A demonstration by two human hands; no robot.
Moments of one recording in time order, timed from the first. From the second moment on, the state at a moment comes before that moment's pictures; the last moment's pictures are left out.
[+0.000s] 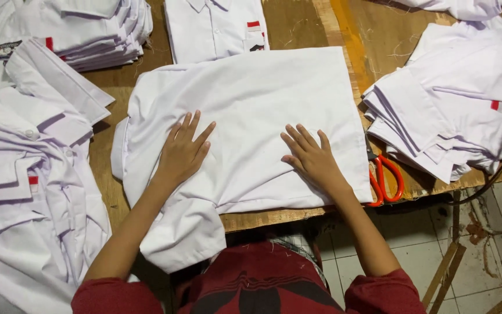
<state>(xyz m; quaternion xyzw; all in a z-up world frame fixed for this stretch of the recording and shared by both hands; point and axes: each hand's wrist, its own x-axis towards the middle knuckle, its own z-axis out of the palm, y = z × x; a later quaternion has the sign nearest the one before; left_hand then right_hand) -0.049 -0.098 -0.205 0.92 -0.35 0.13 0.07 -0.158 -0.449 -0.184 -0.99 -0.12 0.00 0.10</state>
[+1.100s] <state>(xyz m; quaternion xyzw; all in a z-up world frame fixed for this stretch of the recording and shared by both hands) -0.148 -0.247 -0.198 0.77 -0.63 -0.01 0.08 -0.241 -0.559 -0.189 -0.96 0.07 -0.26 -0.09</state>
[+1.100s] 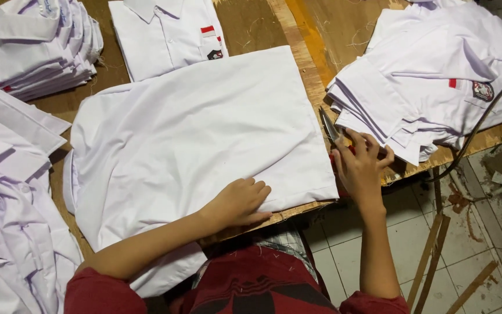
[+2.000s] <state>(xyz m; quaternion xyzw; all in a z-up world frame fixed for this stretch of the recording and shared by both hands) -0.082 -0.212 -0.179 0.80 -0.54 0.10 0.23 -0.303 -0.543 -0.185 -0.77 0.20 -0.16 0.59</state>
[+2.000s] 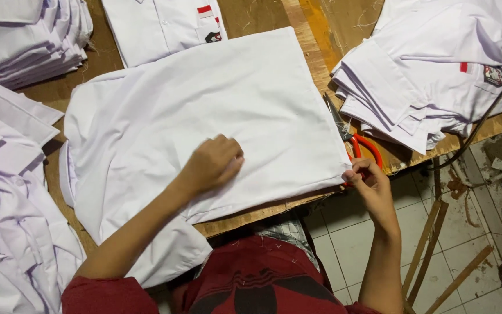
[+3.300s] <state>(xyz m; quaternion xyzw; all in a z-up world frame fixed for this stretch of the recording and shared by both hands) -0.101 -0.204 -0.210 0.77 -0.62 -0.02 0.15 -0.270 -0.465 -0.165 -0.89 -0.16 -0.10 0.42</state>
